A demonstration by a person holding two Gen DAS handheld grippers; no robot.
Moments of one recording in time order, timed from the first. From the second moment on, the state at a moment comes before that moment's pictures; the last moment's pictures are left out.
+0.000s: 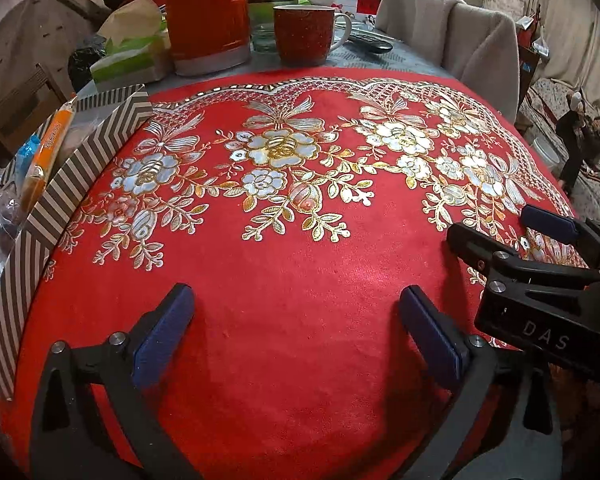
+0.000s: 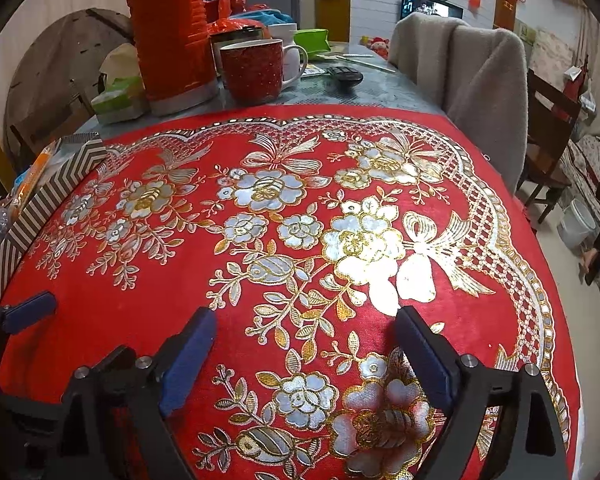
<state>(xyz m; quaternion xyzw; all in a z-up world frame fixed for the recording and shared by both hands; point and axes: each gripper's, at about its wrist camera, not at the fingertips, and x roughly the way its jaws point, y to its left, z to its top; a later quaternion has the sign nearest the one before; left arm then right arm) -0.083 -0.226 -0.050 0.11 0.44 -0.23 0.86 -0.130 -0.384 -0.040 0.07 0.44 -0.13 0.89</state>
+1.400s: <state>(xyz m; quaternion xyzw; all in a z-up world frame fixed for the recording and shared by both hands) -0.083 -0.226 -0.050 0.11 0.44 -0.23 0.86 -0.130 -0.385 -0.039 0.08 0.44 -0.12 0.89</state>
